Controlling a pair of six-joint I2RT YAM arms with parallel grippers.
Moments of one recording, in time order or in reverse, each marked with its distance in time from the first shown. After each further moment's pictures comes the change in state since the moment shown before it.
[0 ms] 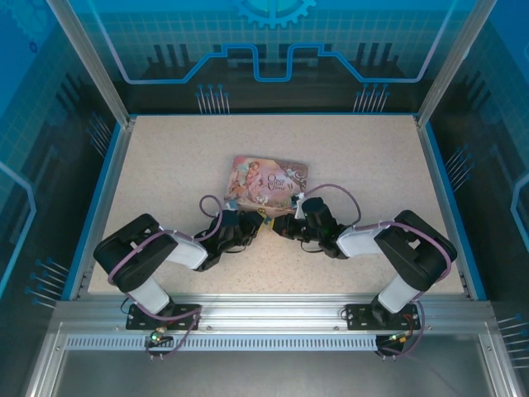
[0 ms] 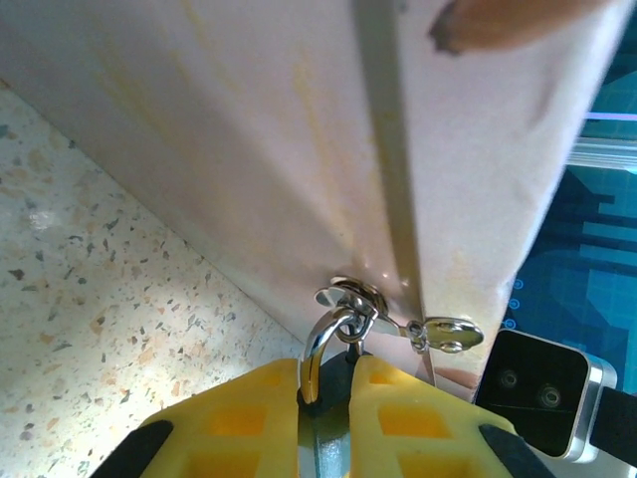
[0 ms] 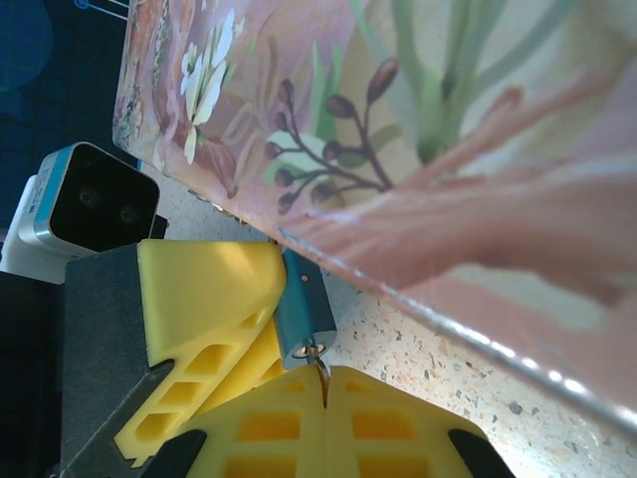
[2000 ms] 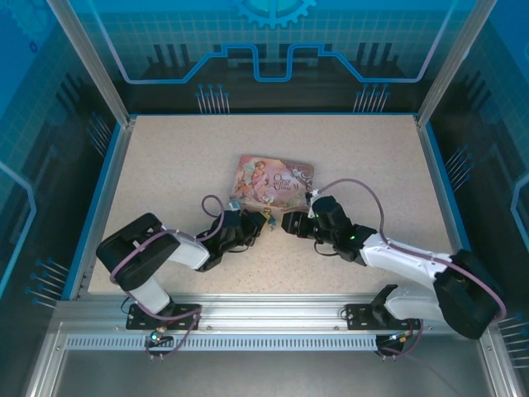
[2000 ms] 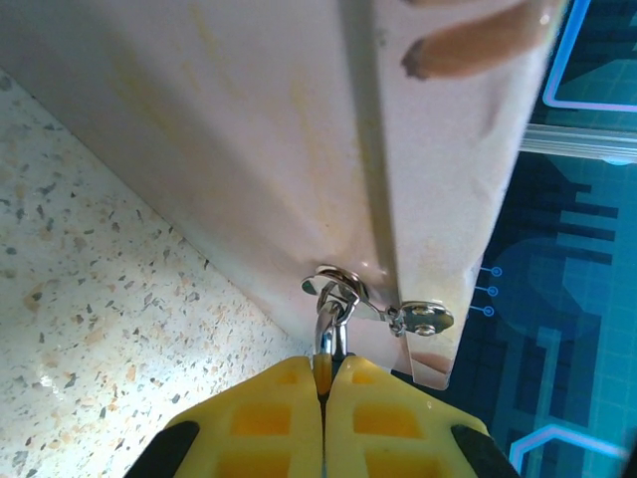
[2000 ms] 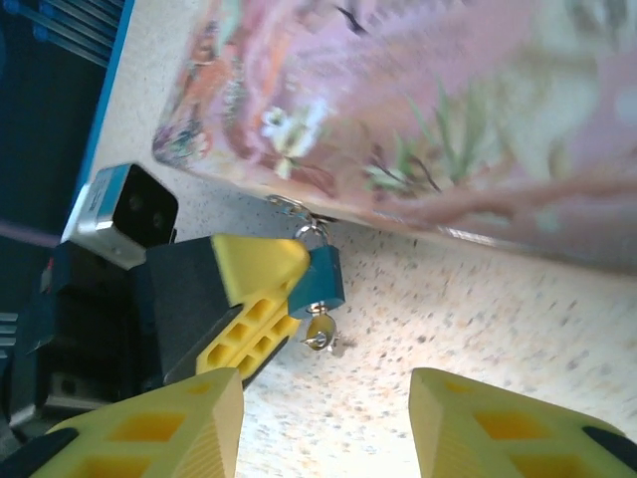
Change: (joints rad) left arm -0.017 0.011 0.012 0.031 0.007 -0.029; right arm 0.044 -0.430 0.057 -0.563 0.266 -0.243
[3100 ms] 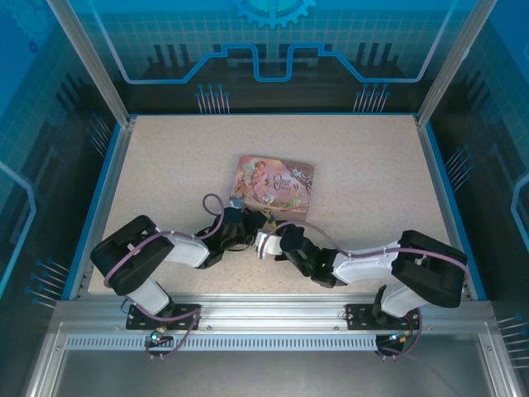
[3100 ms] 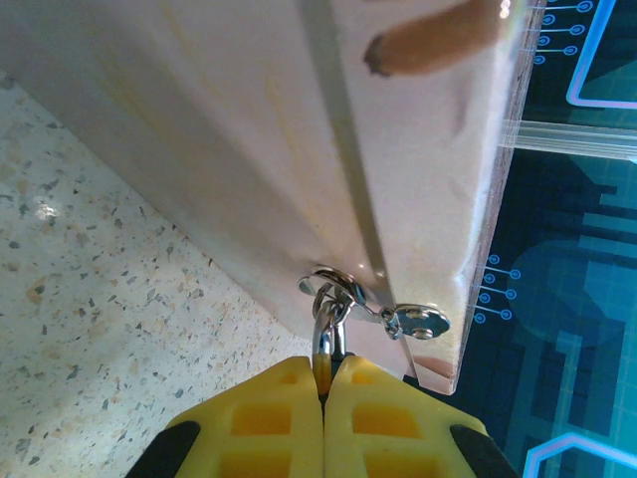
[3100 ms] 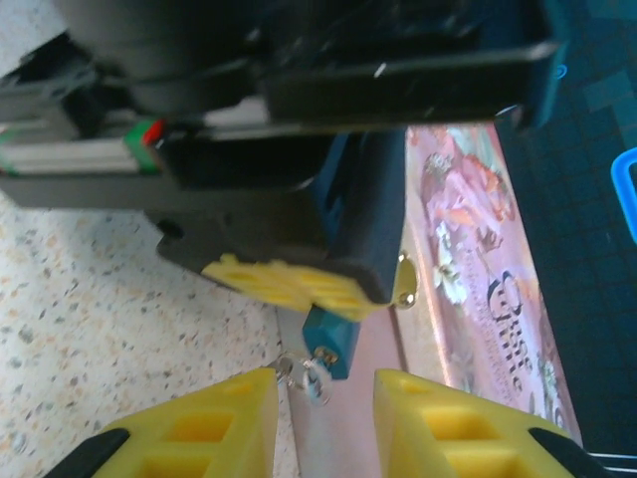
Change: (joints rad) left arm 0.000 -0.039 0.035 -0.118 0.002 0.008; right arm 0.360 0.295 -0.083 0.487 0.584 -1.444
